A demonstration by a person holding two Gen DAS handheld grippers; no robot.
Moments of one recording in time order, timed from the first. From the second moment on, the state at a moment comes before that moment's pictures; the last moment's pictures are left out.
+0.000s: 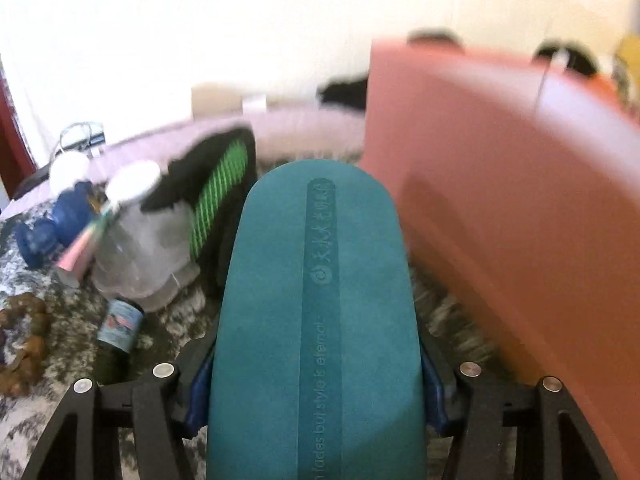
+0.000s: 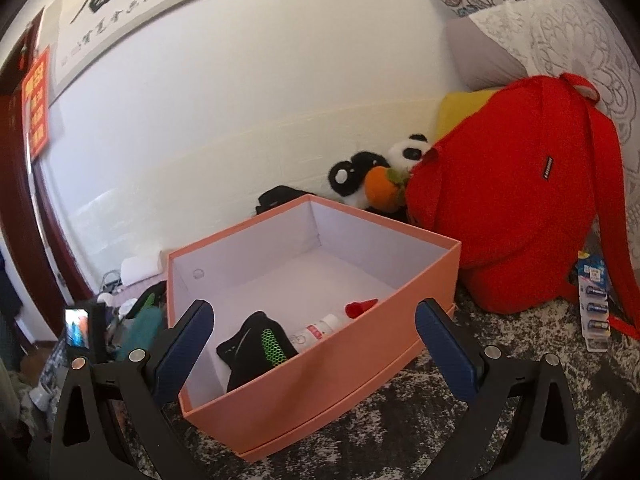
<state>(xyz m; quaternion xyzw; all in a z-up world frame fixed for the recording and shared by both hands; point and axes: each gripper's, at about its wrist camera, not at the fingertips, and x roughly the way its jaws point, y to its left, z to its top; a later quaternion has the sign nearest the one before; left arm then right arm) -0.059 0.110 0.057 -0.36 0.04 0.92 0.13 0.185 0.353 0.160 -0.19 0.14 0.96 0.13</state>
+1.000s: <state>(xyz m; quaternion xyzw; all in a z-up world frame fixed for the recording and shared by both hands) 0.009 0.245 0.148 -0.25 0.05 0.94 0.22 0.226 0.422 0.159 -0.17 0.23 0.94 0.19</state>
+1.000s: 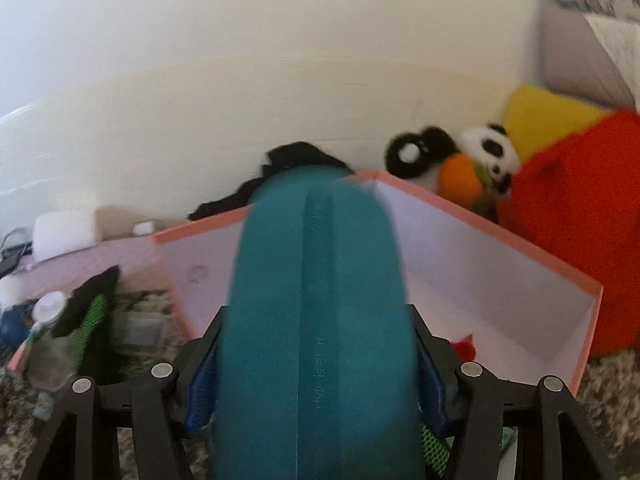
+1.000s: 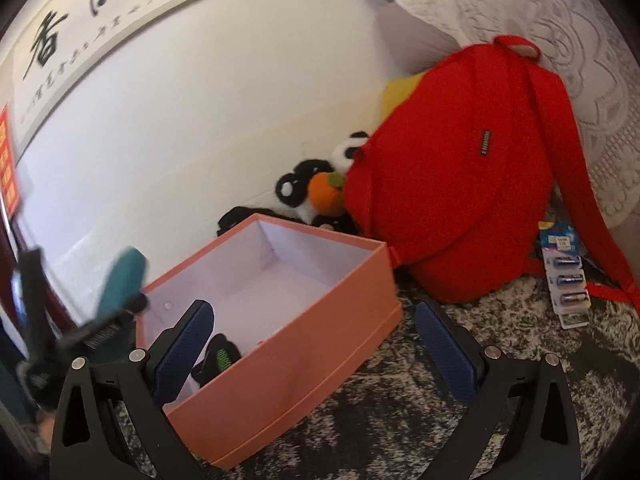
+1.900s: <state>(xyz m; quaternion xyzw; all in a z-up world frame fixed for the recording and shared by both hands) 0.000 -0.071 0.100 -0.27 -0.03 0.96 -0.01 0.151 0.225 0.180 -0.17 0.13 0.98 -0.04</state>
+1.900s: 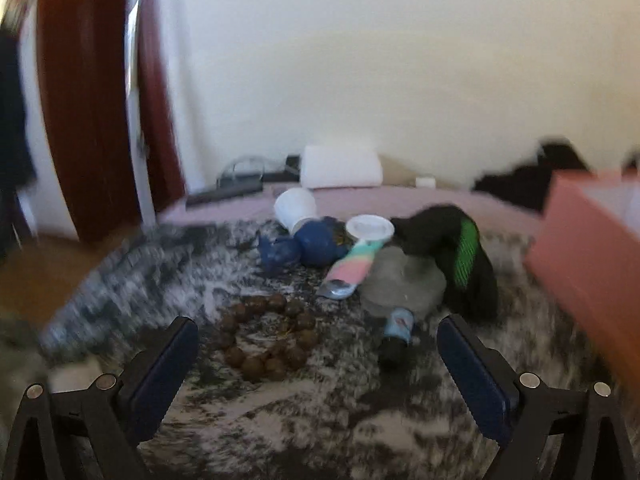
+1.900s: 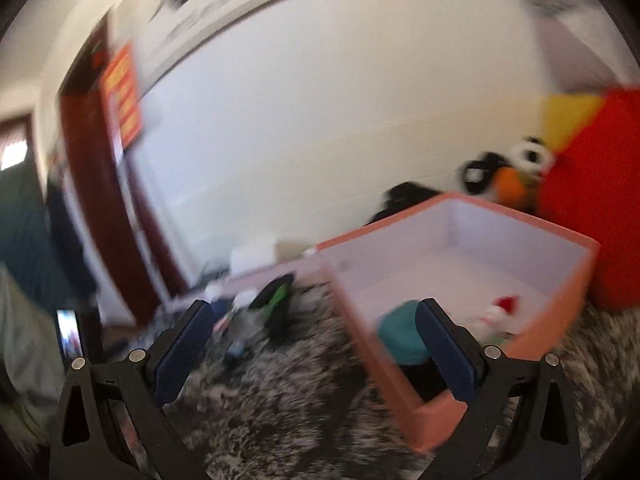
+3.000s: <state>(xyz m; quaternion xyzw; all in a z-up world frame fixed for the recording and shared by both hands) -0.149 -0.167 -0.015 -0.42 -0.09 0.90 -0.07 -0.185 0.101 0.014 -0.42 0.08 0.91 -0.02</state>
